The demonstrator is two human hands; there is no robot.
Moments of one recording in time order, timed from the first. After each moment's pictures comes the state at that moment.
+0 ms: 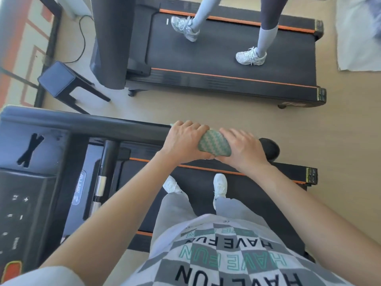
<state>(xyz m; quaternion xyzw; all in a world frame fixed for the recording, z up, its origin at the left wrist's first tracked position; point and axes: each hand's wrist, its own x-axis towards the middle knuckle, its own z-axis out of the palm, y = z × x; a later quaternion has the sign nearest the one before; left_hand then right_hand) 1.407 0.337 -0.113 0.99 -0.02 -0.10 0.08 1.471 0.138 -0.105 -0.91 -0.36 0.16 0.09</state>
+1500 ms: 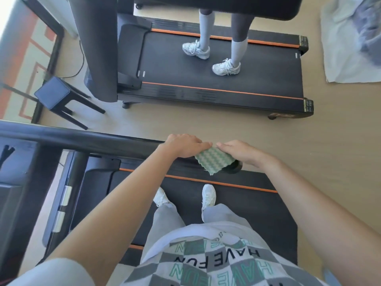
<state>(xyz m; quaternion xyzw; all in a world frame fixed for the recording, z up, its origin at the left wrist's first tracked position) 1.499 0.242 -0.088 0.90 0.10 -0.40 0.15 1.568 0.047 -0.121 -0.80 -0.13 0.51 0.28</state>
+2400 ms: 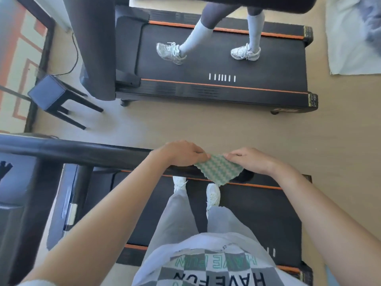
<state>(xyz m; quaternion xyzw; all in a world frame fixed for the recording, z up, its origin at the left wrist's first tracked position) 1.493 0.297 -0.091 0.86 0.06 -0.45 0.24 1.573 0.063 -0.116 -0.81 -0.19 0.52 0.20</state>
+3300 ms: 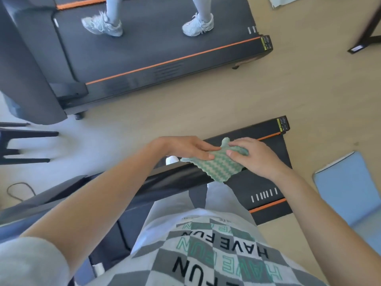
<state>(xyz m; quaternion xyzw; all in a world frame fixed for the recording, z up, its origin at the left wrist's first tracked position) 1.566 0.321 -0.135 0.64 -0.14 -0.64 0.40 1.518 0.075 -0.091 -0.89 0.03 0.38 0.25</state>
